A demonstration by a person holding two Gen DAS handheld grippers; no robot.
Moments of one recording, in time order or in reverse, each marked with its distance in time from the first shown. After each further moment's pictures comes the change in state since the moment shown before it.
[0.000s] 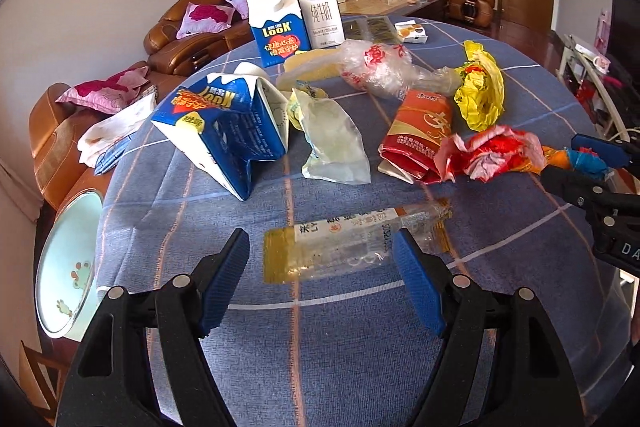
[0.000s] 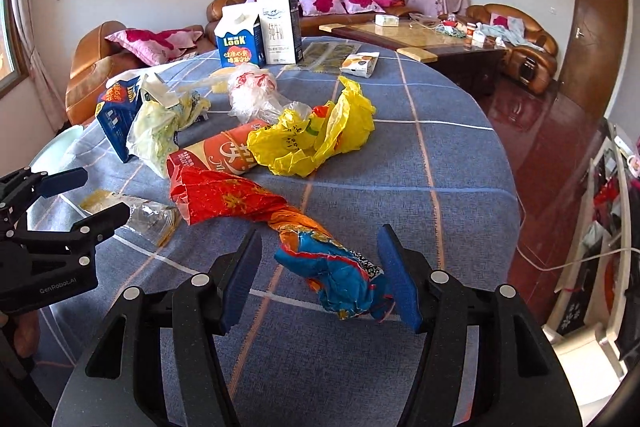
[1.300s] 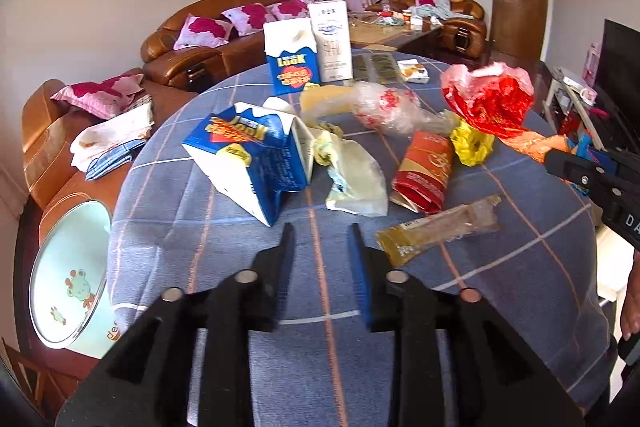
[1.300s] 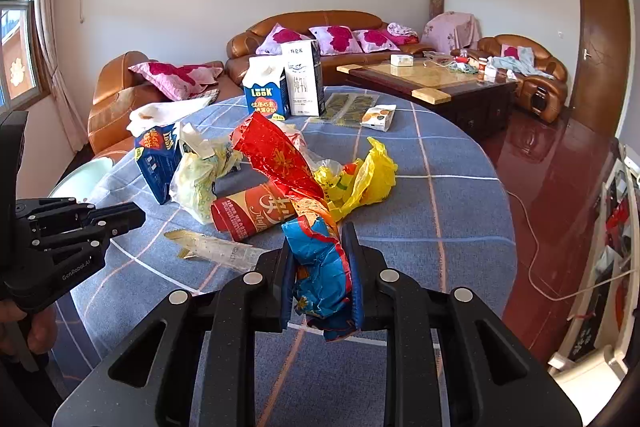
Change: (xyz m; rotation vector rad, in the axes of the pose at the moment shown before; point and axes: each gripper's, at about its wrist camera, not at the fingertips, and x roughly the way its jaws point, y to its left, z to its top) left arm -0.030 0.037 0.007 -0.076 -0.101 -0.039; right arm -0.034 0.009 0.019 -0.004 -0.155 0.070
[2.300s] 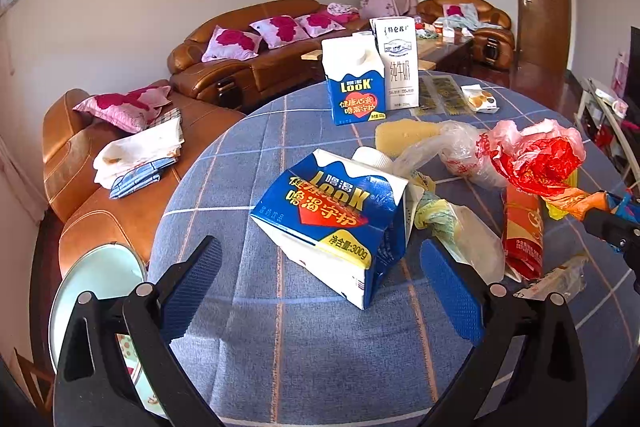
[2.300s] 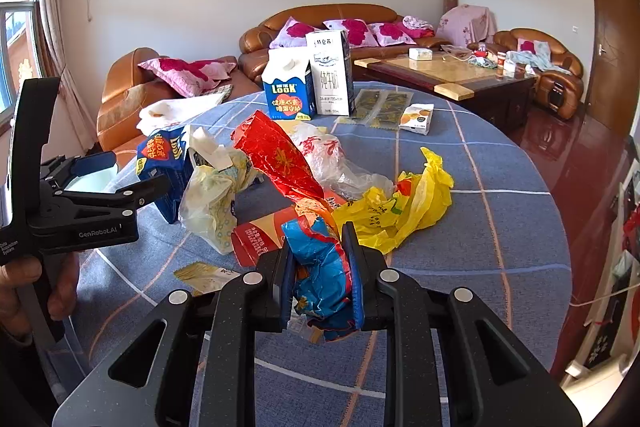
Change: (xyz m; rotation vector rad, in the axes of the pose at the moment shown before) left arm 0.050 0.048 0.040 0.033 -0.035 0.055; right arm 0.044 0.025 0.019 0.002 0.027 0.055
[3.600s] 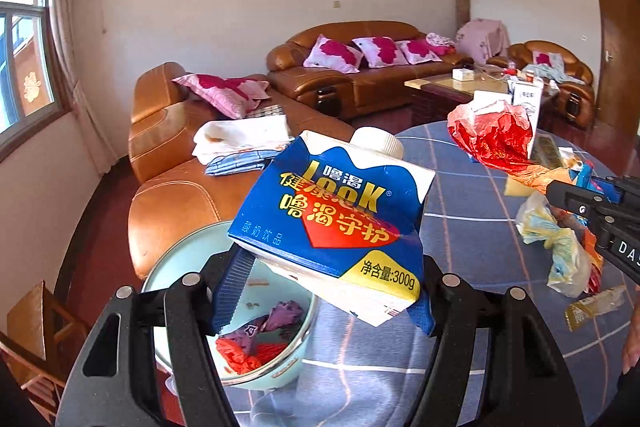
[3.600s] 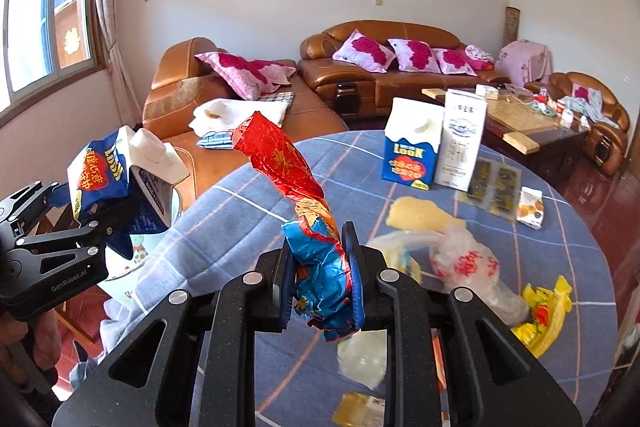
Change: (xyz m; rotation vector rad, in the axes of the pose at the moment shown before) left arm -0.080 0.114 -0.030 -0.255 -0.070 0.319; right arm 0.044 0.121 0.075 -0.169 -0.035 0.153
